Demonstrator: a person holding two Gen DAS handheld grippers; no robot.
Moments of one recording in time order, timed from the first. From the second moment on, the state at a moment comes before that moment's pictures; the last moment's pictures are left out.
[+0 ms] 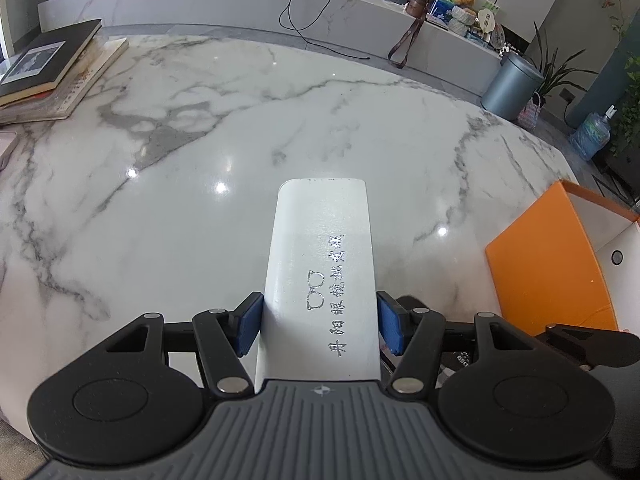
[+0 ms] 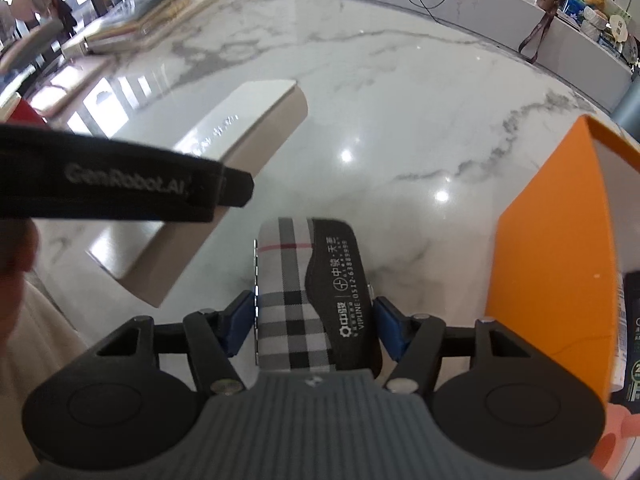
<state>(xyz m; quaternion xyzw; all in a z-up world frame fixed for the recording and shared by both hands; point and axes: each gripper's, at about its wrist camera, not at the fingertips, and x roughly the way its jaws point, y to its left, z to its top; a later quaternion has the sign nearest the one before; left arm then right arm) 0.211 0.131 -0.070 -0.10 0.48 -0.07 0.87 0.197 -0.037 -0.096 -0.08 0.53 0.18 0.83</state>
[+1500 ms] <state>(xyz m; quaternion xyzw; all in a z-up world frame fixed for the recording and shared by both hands) 0.164 0.107 -0.031 -0.11 0.47 -0.07 0.87 0.167 -0.091 -0.033 -0.01 0.46 0.19 0.87</state>
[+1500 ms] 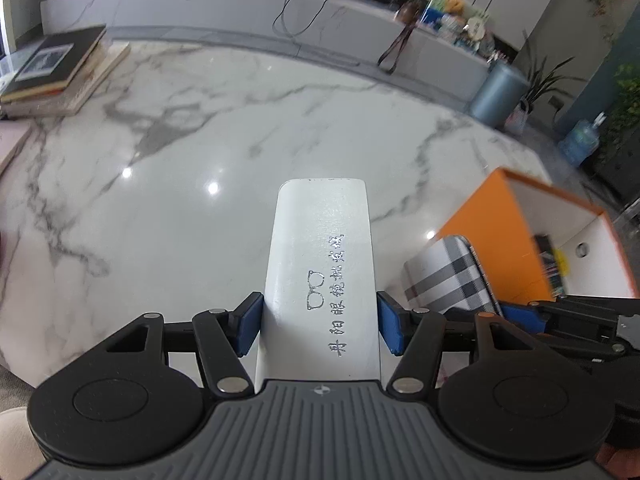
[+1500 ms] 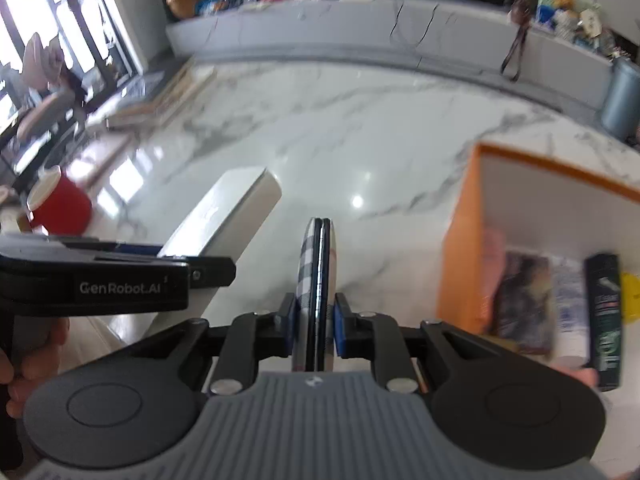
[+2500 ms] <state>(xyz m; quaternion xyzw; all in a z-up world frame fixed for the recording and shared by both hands) 0.193 -0.115 0.020 -0.06 0.44 -0.24 0.86 0.124 -0.321 0.014 0.06 0.38 0.01 0.92</state>
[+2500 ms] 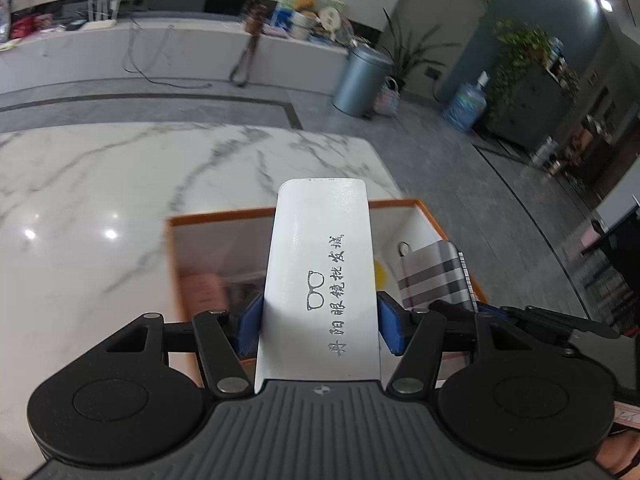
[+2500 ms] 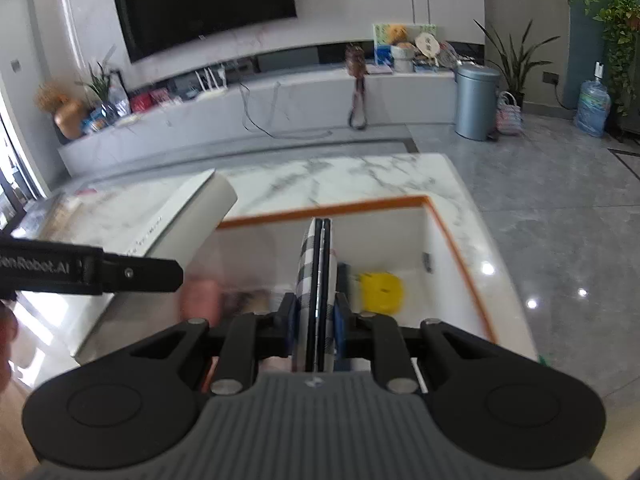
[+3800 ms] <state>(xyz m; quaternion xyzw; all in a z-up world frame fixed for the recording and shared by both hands) 0.228 -0.180 -0.039 -0.05 0.50 -0.26 0.83 0.167 -0.346 -0.056 0.02 0.45 -0.04 0.89</state>
